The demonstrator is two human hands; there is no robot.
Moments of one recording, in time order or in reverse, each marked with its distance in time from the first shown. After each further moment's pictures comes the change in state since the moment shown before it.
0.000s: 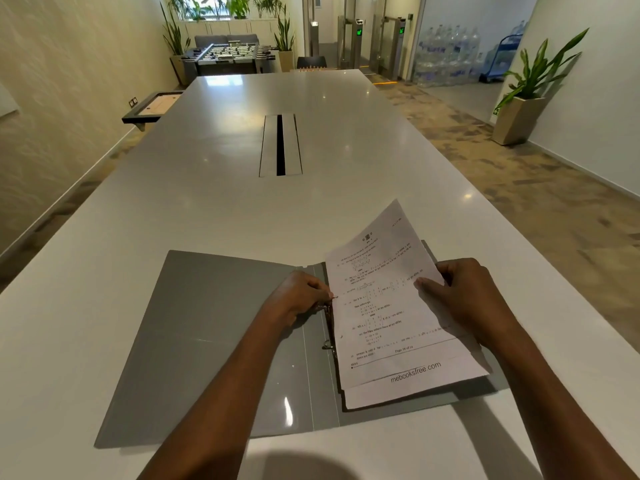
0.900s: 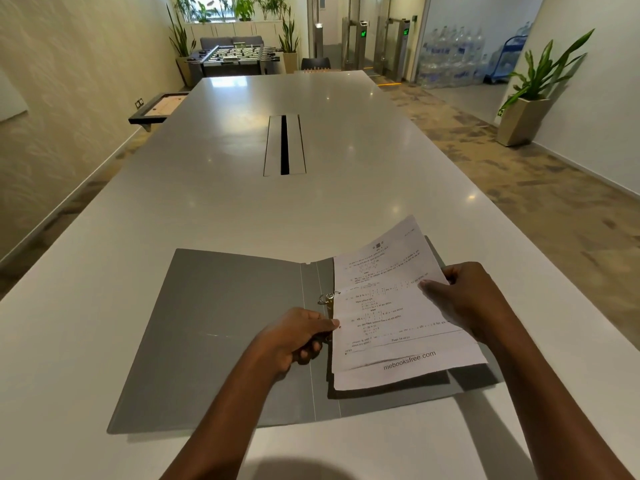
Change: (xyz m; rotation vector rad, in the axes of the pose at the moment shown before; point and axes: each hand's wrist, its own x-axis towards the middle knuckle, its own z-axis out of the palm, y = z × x) left_hand -0.059 -0.047 0.004 -0.164 -0.156 -0.122; right_hand -0.007 0.006 0.003 0.211 -0.060 0.185
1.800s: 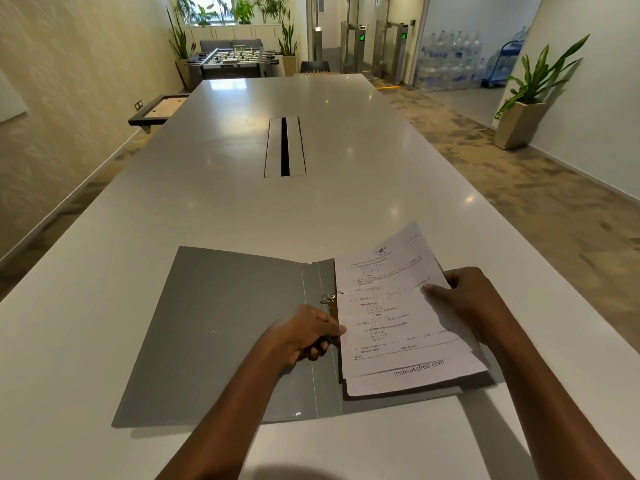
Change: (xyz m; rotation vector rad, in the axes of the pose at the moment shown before) left_hand 0.008 0.004 0.005 0.102 -0.031 0.018; right_hand 0.002 0.009 -0.001 -0.071 0.010 0.003
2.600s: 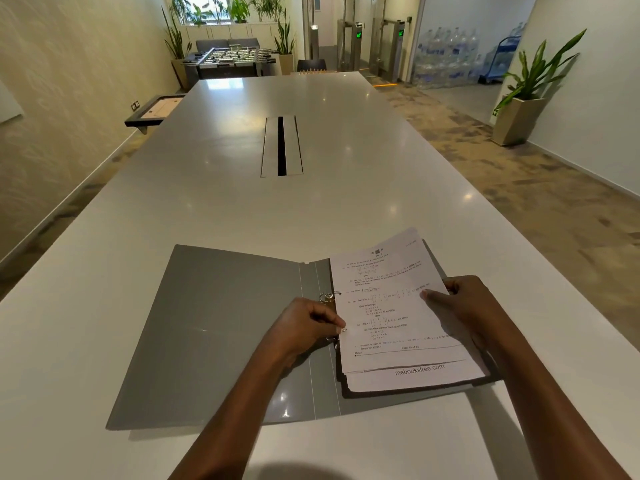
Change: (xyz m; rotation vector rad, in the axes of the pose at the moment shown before) left_hand -0.009 0.002 0.004 0.063 0.075 0.249; right_hand 0.006 0.025 0.003 0.189 -0.041 0.014
